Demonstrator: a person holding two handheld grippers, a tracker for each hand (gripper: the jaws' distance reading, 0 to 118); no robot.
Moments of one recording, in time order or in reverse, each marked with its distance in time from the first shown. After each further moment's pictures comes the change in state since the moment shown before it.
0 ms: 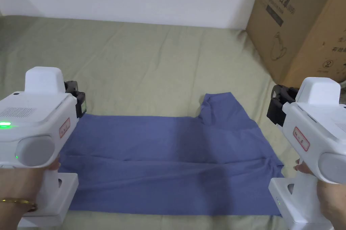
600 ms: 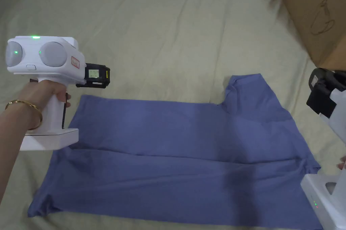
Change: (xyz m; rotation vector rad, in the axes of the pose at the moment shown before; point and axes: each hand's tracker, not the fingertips) left arm -0.056 -0.012 -0.239 -0.663 0.011 0.051; right arm -0.004 0.007 -0.071 -0.075 0.009 -0.009
